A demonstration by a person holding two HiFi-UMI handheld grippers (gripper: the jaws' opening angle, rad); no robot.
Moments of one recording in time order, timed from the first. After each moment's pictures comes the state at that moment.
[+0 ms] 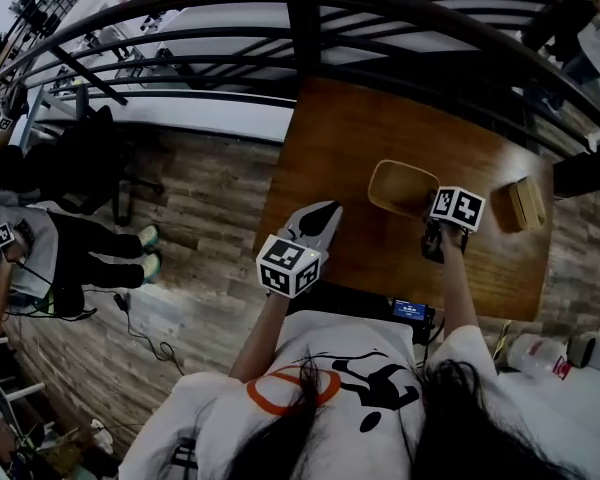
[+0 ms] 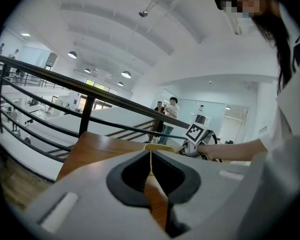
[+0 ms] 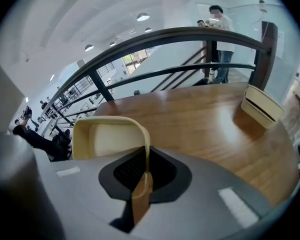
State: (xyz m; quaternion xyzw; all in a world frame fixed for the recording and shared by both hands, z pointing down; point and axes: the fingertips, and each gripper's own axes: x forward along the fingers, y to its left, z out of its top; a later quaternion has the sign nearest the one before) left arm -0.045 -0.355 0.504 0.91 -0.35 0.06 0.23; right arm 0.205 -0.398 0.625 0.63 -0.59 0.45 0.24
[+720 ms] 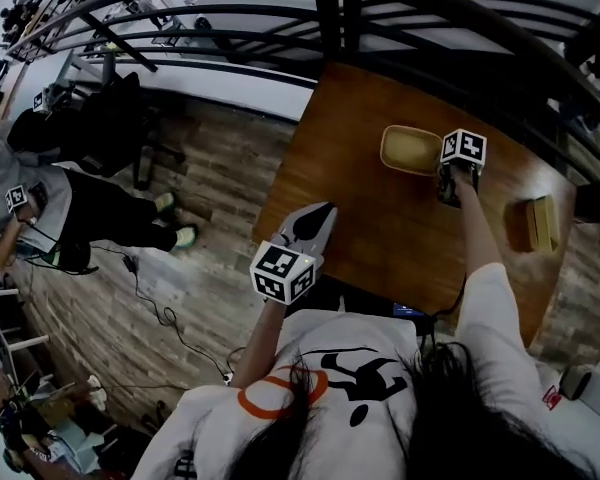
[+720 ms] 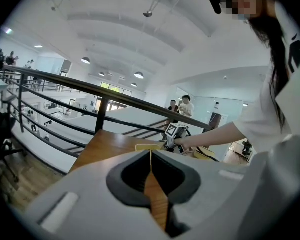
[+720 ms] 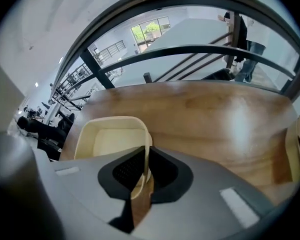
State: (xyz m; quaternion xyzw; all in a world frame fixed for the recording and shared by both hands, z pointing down) left arm -0.060 -0.345 0.505 0.87 -0.44 0.08 0.23; right arm 0.211 -0.535 0.697 0.54 -0.62 0.48 0.32
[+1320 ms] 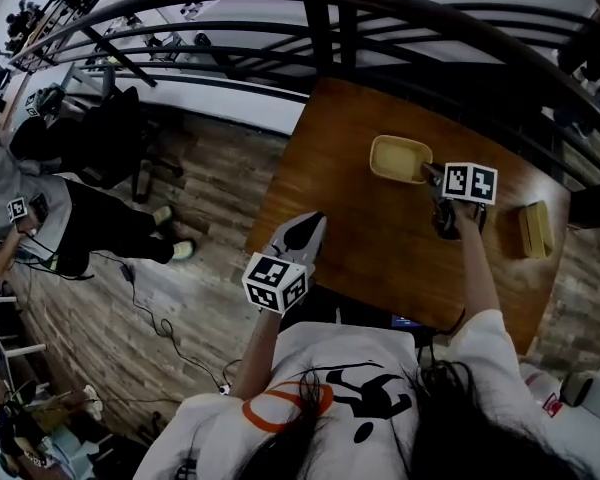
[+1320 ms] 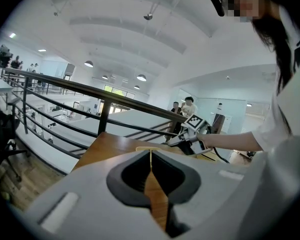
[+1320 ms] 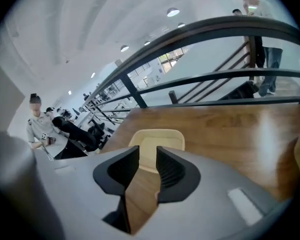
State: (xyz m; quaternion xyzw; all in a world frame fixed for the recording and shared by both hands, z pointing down) left arm -0.041 -0.335 0.498 0.86 -0.46 0.07 0.22; right arm 0.188 -0.486 0.594 0.46 -0.74 0.43 0.21
